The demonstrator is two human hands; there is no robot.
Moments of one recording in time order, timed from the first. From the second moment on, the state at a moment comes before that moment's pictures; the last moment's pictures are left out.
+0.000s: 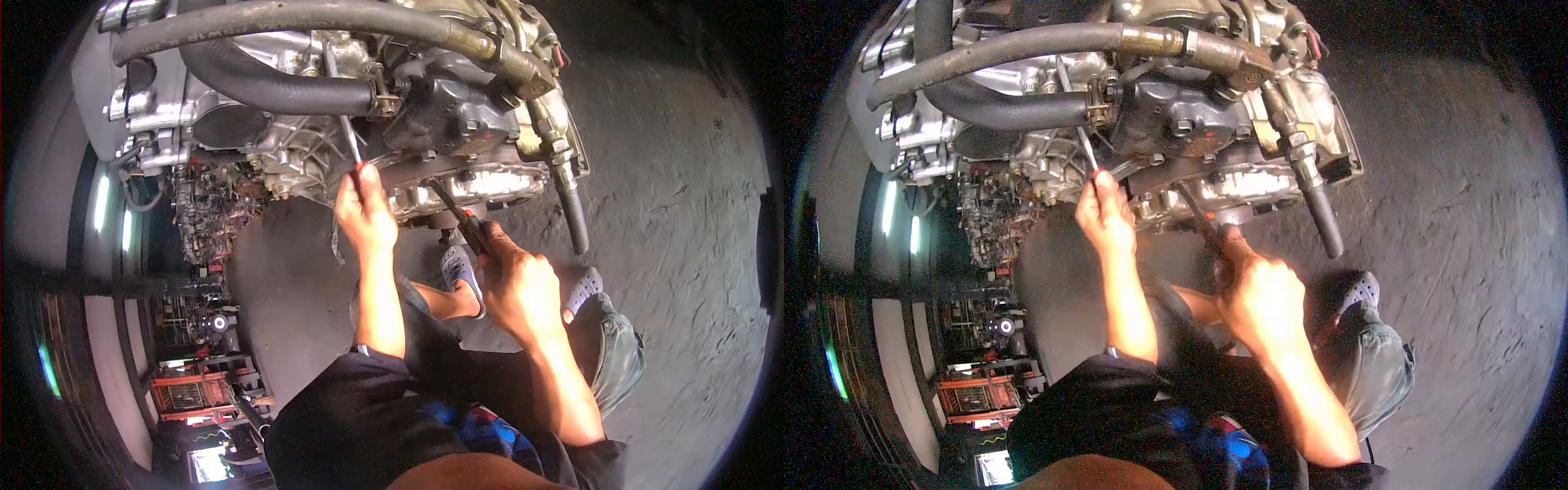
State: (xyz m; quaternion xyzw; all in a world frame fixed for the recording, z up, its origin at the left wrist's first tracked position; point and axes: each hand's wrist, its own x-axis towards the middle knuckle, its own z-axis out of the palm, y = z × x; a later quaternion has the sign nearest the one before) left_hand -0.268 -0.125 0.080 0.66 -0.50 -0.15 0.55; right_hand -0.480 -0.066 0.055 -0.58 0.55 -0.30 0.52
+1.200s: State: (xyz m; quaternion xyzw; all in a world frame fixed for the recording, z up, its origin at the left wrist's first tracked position) left_hand -0.179 -0.029 0.148 0.55 -0.47 -0.24 0.65; right_hand -0.454 -0.073 0.044 -0.56 0.39 -0.39 0.62
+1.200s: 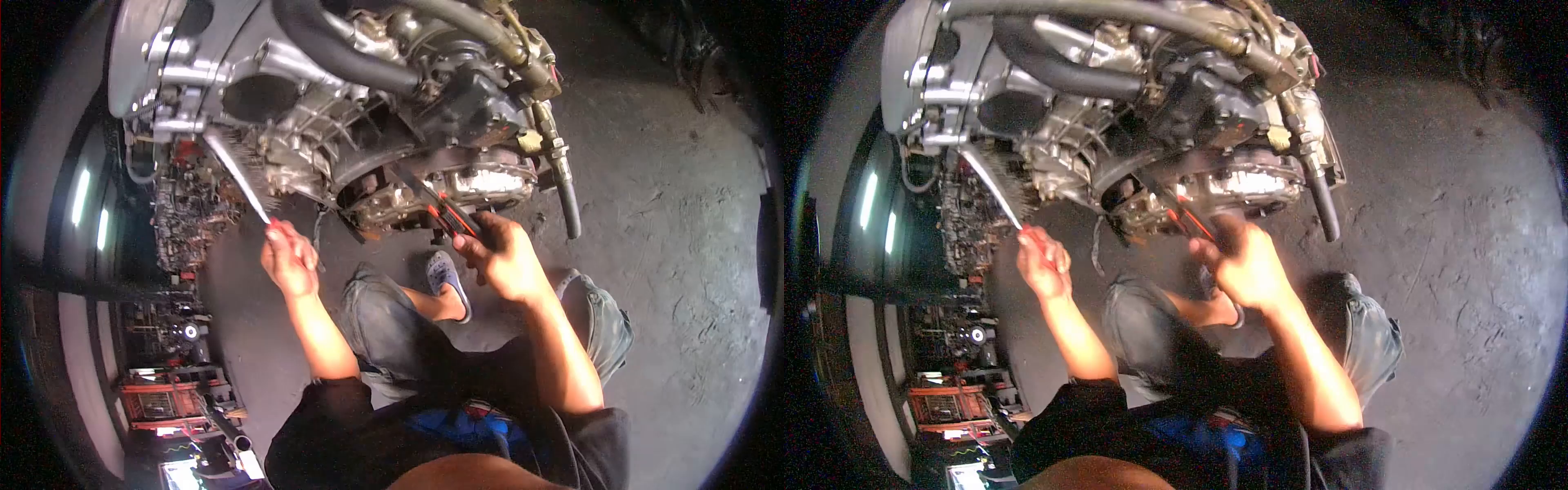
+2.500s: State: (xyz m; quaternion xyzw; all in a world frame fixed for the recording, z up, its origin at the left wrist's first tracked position) left_hand -0.100 0.036 0.066 0.49 -0.44 -0.45 0.60; right_hand -0.369 -0.044 0.042 -0.22 0.11 -0.28 0.93
